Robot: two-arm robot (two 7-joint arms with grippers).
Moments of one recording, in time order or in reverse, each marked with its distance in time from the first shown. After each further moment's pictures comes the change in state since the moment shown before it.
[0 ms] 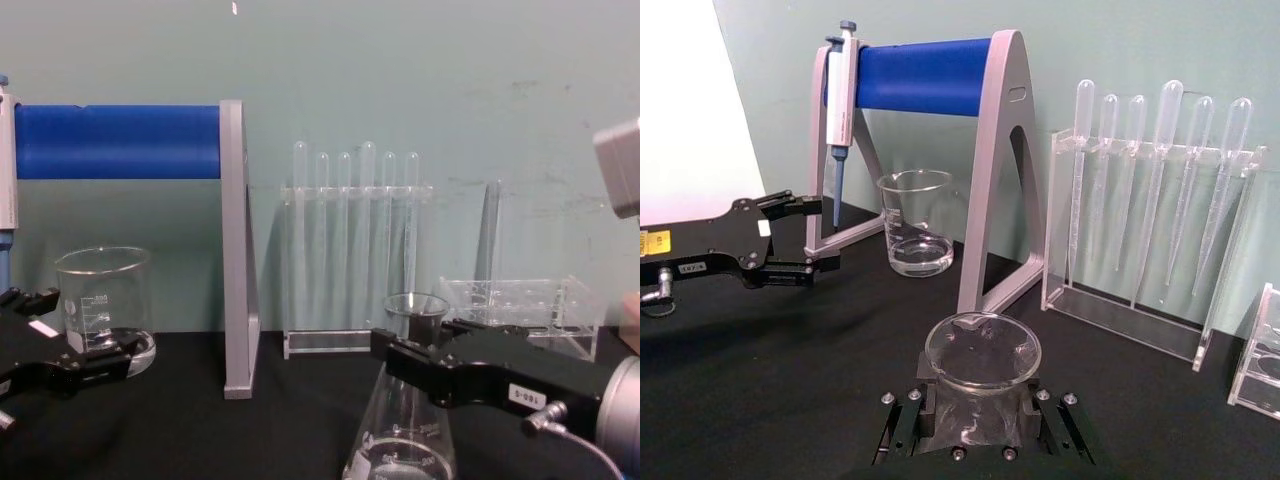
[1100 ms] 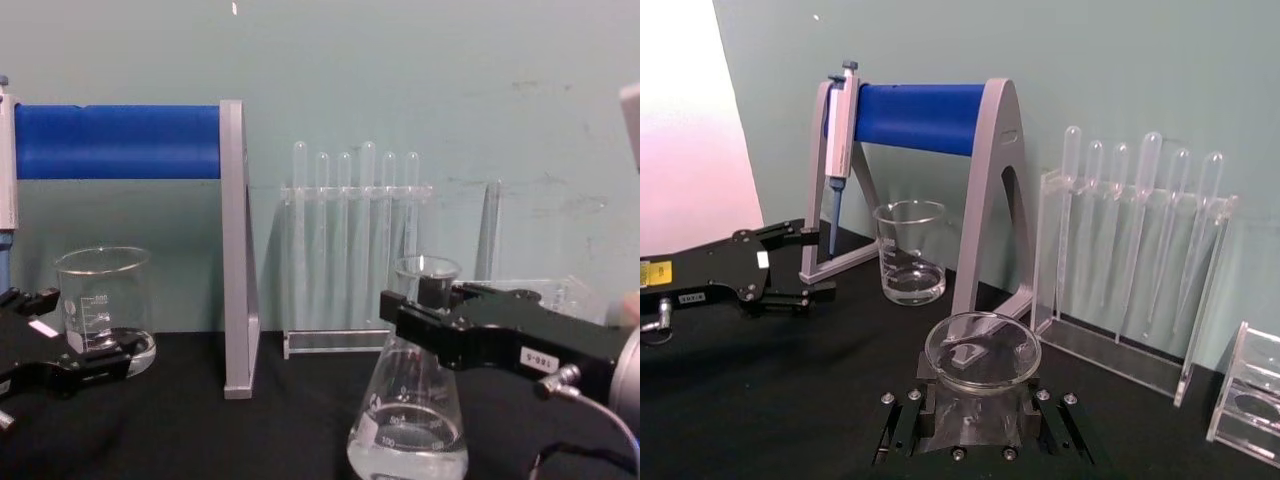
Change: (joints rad) left arm 0.000 0.000 0.000 0.000 0.000 0.000 0.000; right arm 0.000 0.011 0.018 -0.040 0.004 -0.014 -0.001
